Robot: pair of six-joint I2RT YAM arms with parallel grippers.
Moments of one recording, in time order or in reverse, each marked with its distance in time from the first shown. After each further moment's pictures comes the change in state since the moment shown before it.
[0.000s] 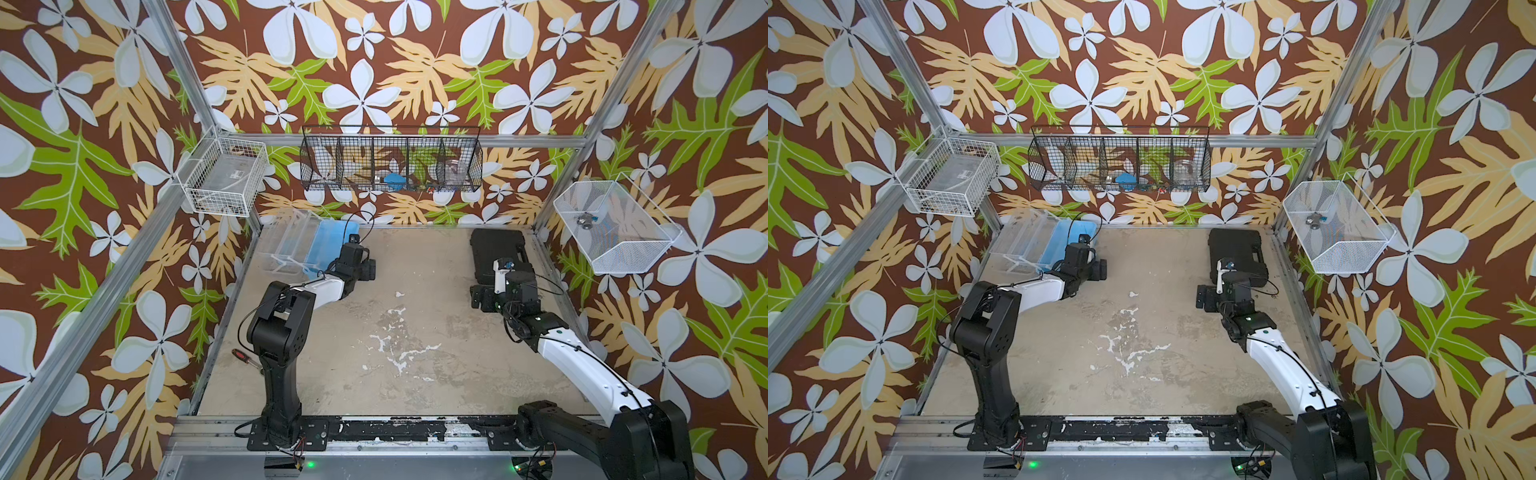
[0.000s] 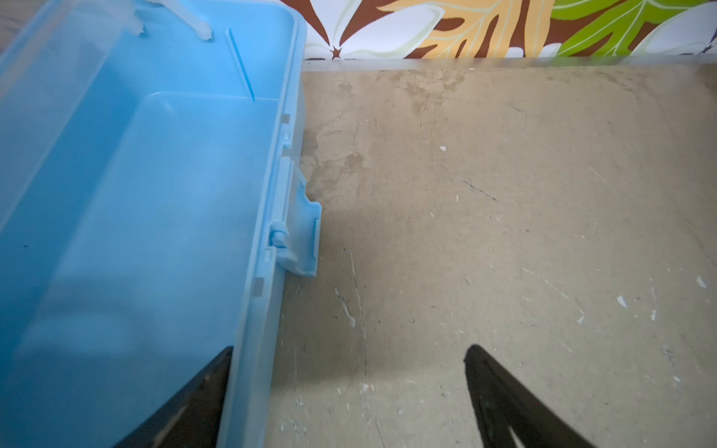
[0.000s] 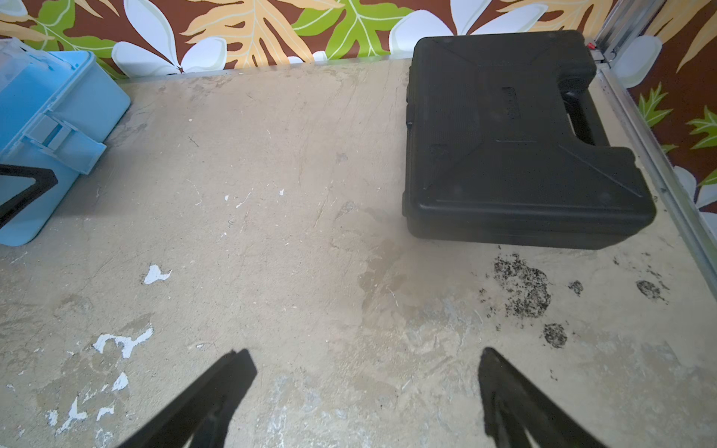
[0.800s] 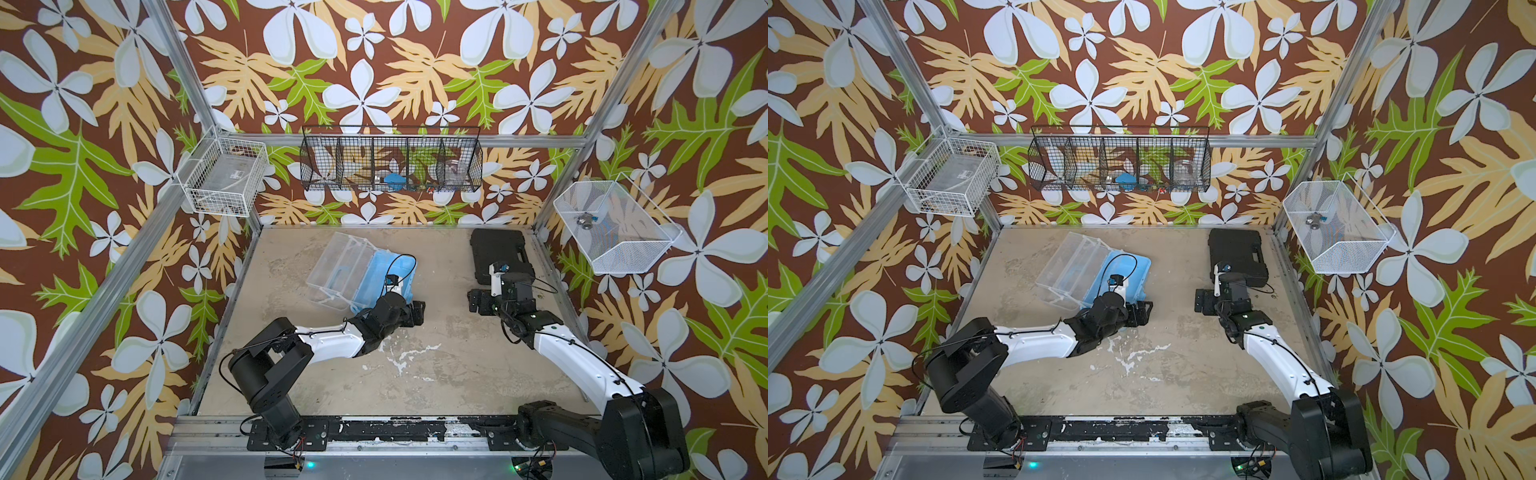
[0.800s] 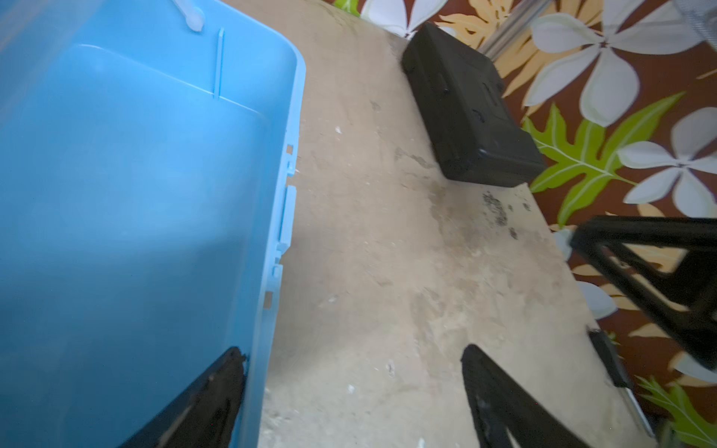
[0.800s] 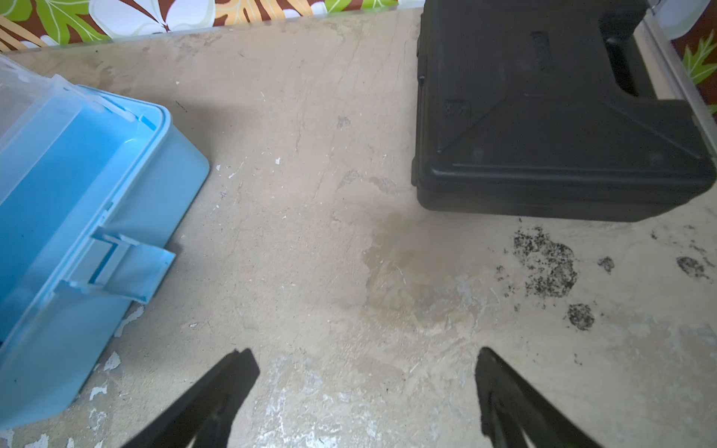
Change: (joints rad) left arm -0.505 -0.300 -0.360 0.230 -0.032 -0.485; right arm 0.000 0.064 -0.006 -0.018 -0.045 0.032
